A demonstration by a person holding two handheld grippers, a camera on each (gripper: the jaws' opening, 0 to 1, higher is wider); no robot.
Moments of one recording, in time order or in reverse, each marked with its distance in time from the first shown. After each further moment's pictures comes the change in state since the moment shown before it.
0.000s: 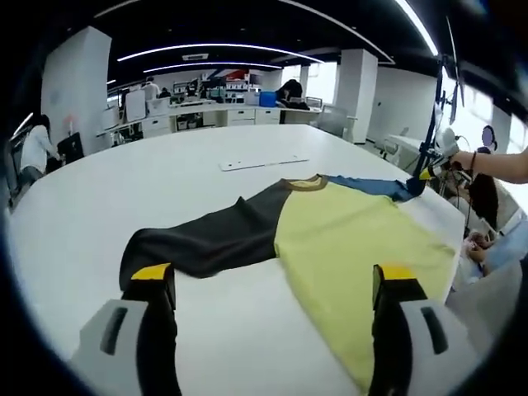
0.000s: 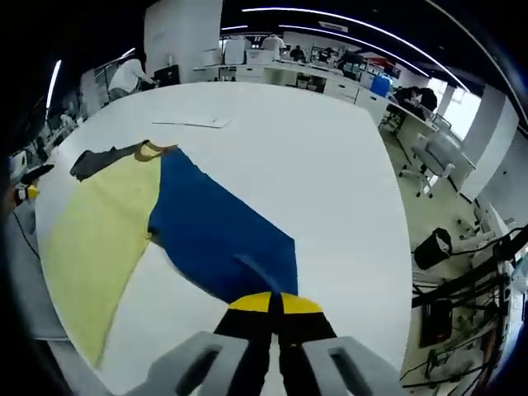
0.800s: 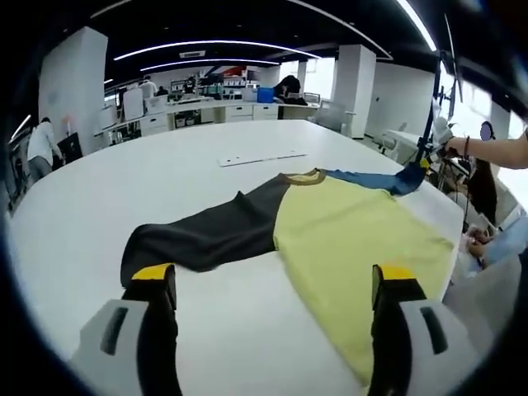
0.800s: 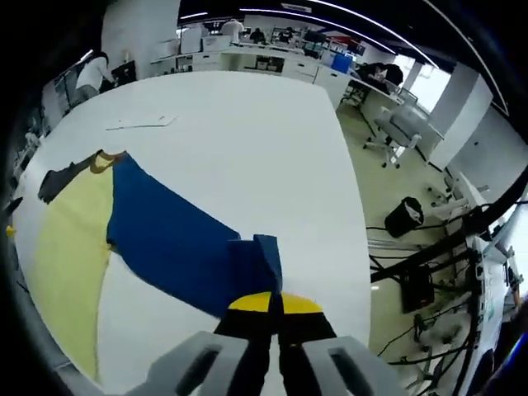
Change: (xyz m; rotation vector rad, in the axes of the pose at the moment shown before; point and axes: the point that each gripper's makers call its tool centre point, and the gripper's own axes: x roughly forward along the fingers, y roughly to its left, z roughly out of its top) left arm -0.005 0.000 -0.008 0.016 0.026 -0.004; right arm -0.007 -0.058 -0.021 0.153 0.136 -0.168
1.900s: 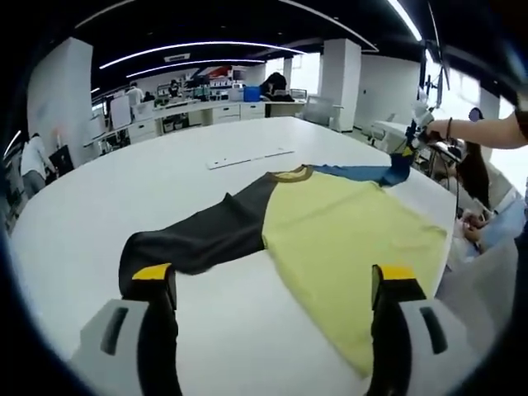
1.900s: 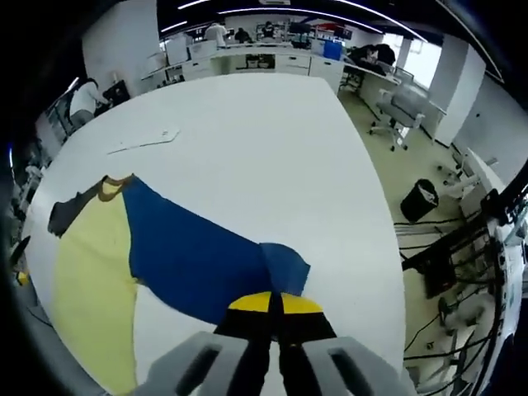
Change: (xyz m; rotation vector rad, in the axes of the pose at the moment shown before) left arm -0.006 -0.016 0.002 0.075 0.015 -0.048; right arm 0.002 0.056 0.033 0.074 0.004 0.100
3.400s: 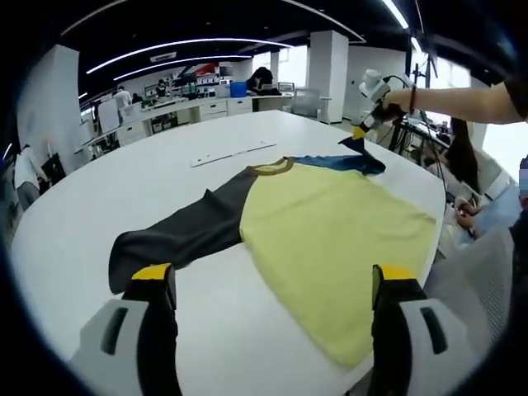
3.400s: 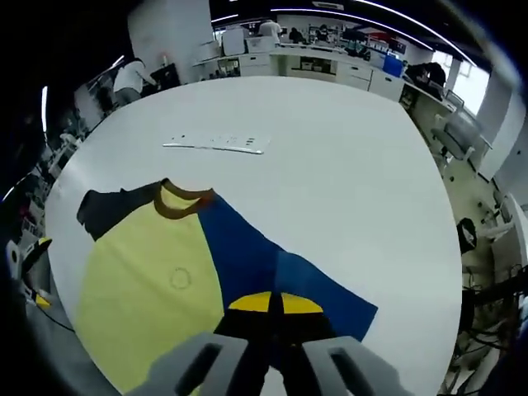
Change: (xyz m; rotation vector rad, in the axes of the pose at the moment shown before) left arm -0.002 -0.024 -0.007 0.057 0.034 -0.035; right arm 0.026 0.148 0.066 -0.166 -0.006 0.184
